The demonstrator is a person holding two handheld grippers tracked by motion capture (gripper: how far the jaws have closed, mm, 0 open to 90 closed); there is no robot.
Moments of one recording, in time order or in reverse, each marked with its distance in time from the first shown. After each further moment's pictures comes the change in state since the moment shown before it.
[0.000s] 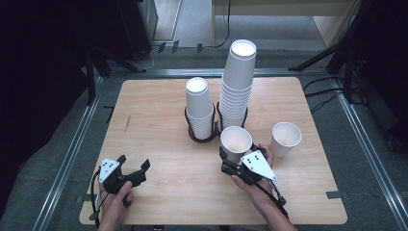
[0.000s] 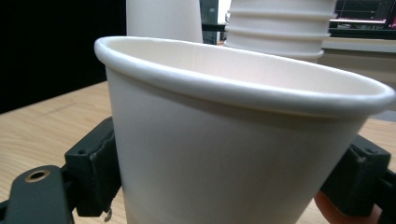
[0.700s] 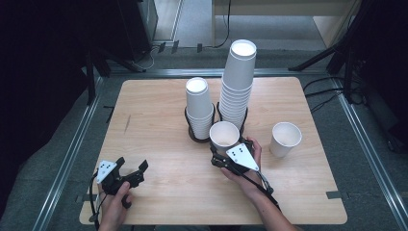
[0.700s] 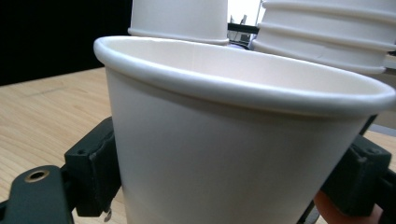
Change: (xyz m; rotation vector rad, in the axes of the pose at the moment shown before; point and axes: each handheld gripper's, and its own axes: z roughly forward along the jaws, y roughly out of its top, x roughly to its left) left arm 0.007 -0.007 0.000 0.003 0.001 -0.055; right arm 0.012 -0.014 0.041 0.007 0.010 -0.097
